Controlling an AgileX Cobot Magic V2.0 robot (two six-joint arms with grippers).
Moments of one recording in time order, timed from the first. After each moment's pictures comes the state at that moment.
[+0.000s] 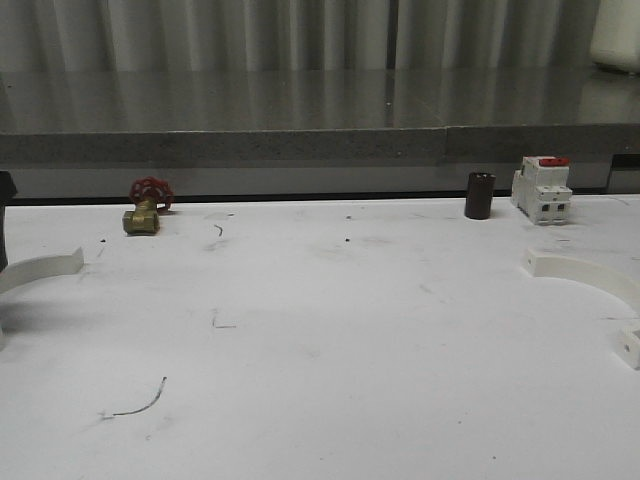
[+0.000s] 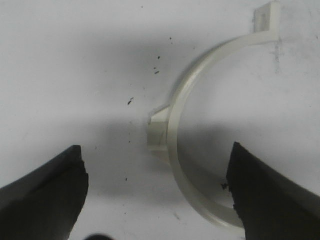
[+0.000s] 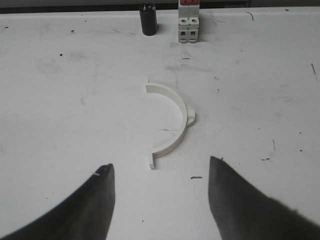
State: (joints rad) left arm 0.03 1.82 -1.18 -0.08 0.76 0.12; right arm 0.08 0.58 -0.58 0.05 0.66 0.08
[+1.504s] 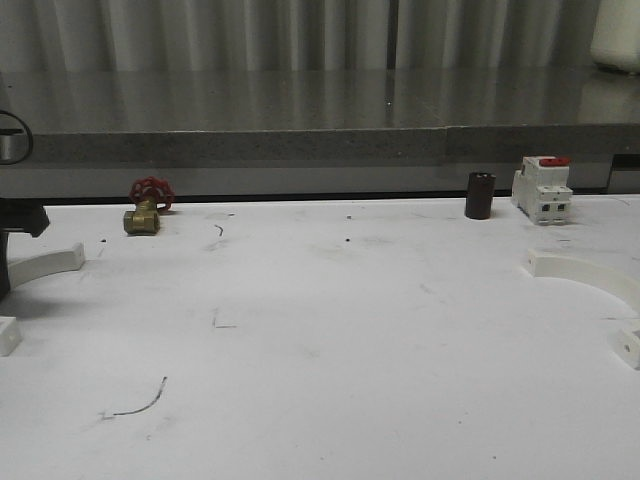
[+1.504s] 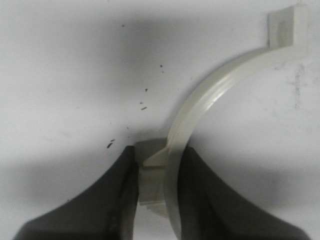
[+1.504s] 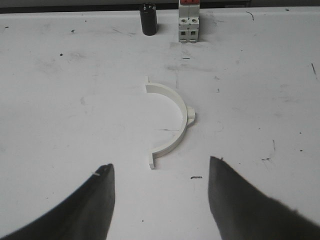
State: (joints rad) left arm 0.01 1.94 -1.24 -0.09 0.72 0.12; right arm 0.08 0.58 -0.58 0.05 0.66 0.08
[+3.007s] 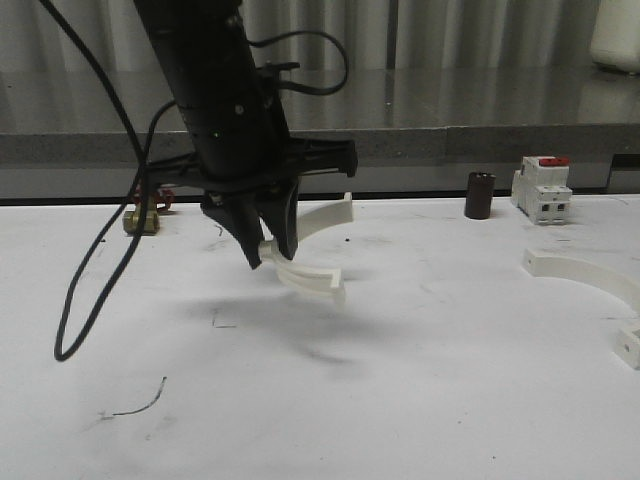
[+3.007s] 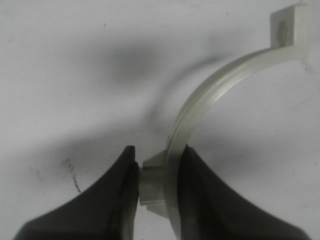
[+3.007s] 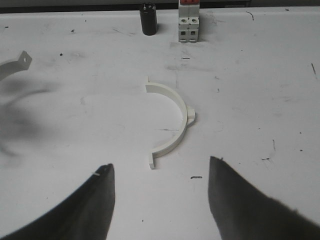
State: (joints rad) left arm -0.59 2.01 -1.54 -0.09 0.85 -0.37; right arm 0.08 0.58 -0.58 0.05 0.67 0.08
